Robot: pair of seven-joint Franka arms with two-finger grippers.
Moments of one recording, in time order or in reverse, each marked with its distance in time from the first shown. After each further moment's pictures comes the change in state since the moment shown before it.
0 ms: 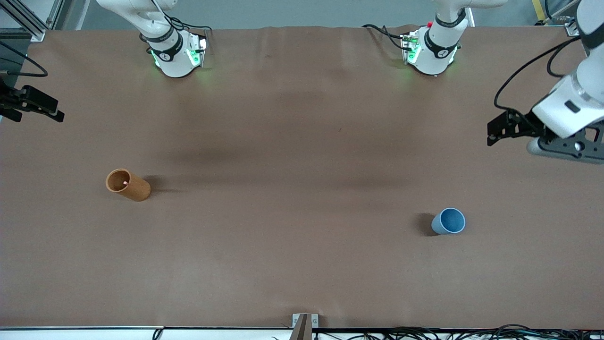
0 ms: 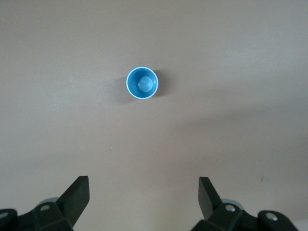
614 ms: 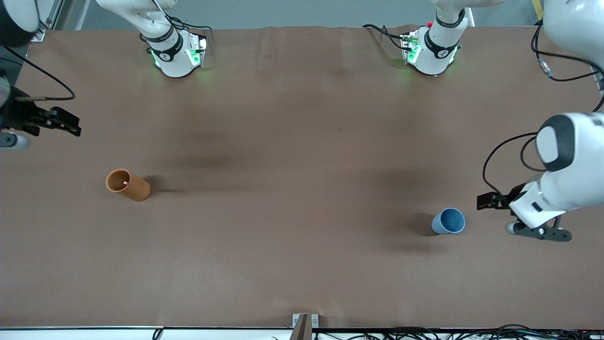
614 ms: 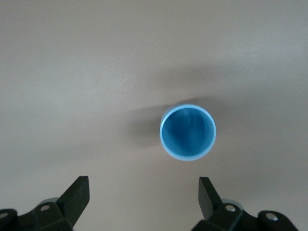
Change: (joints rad) left arm 0.103 0.373 -0.001 -0.017 -0.021 0.359 0.106; right arm 0.034 0.002 0.015 -0.188 -0.117 0.157 -0.002
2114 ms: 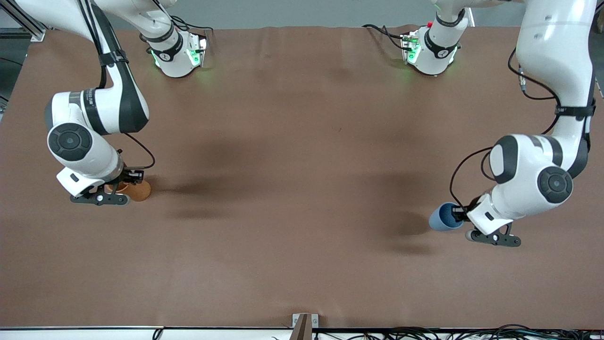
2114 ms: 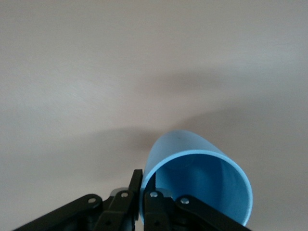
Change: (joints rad) left arm -0.030 -0.003 -0.085 -0.096 0.014 0.114 -0.147; right arm 0.114 0.255 0.001 -0.204 -0.224 0.404 0.287
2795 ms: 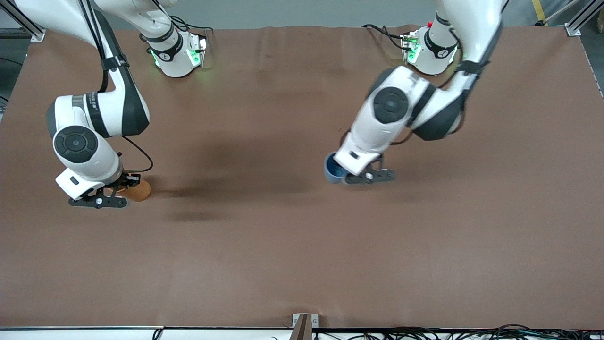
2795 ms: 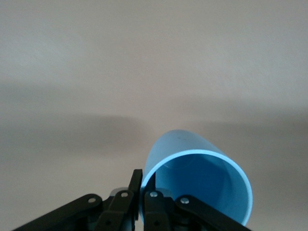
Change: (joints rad) left arm -0.333 -0.055 -0.241 -0.052 0.076 -0.006 -0.811; right arm -0.002 0.013 -0.004 0.001 -0.057 0.030 0.009
